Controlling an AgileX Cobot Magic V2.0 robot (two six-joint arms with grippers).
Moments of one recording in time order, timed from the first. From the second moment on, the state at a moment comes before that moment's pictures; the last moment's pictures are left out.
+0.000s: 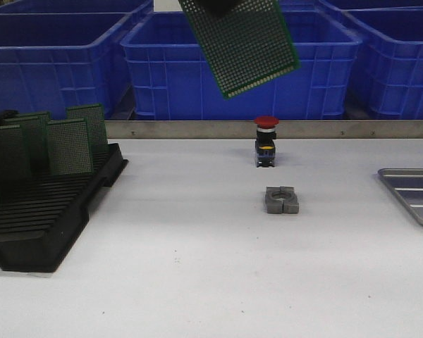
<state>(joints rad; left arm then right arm) -0.57 1.67 -1.62 -0.67 1.24 1.20 -0.02 0.46 -0.72 0.07 0.87 0.14</state>
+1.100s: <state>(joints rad) -0.57 1.67 -1.62 -0.67 1.24 1.20 -0.02 1.03 -0.82 1.02 0.94 -1.25</state>
